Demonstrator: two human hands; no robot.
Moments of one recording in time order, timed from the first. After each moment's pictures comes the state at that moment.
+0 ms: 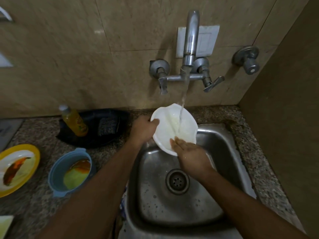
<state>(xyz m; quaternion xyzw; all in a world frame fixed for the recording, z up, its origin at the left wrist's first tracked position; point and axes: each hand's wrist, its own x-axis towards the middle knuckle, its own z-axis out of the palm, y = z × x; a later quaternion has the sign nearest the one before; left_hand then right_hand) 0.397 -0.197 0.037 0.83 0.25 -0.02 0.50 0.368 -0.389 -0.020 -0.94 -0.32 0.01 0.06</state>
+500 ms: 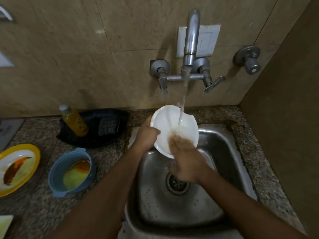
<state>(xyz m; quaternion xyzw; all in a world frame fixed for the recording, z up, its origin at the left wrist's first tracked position) 0.387 -0.210 0.021 0.74 0.24 -0.03 0.63 0.363 -0.389 -0.022 -0.93 -0.36 0.03 0.12</state>
